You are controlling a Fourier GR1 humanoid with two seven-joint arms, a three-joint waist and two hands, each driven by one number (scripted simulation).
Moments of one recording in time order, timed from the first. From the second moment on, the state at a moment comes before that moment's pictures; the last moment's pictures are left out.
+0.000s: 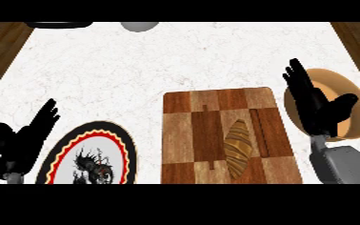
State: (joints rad) left arm 0.03 0.54 -0.10 -1.31 0.35 0.09 0.02; right arm -0.20 -0.39 0.15 -1.39 -0.33 -0.18 -0.02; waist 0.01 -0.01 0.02
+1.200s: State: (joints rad) left arm -0.27 0.38 -0.05 -1.50 0.33 0.24 -0.01; right arm -0.21 -0.84 0.14 -1.40 0.08 0.33 -0.74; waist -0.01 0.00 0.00
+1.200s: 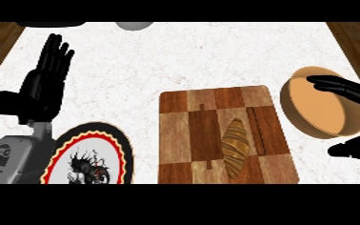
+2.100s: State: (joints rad) left arm -0.27 0.34 -0.02 -1.53 0.28 0.21 0.02; right arm -0.18 -0.74 0.30 -1.75 0.37 0.46 -0.23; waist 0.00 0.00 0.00
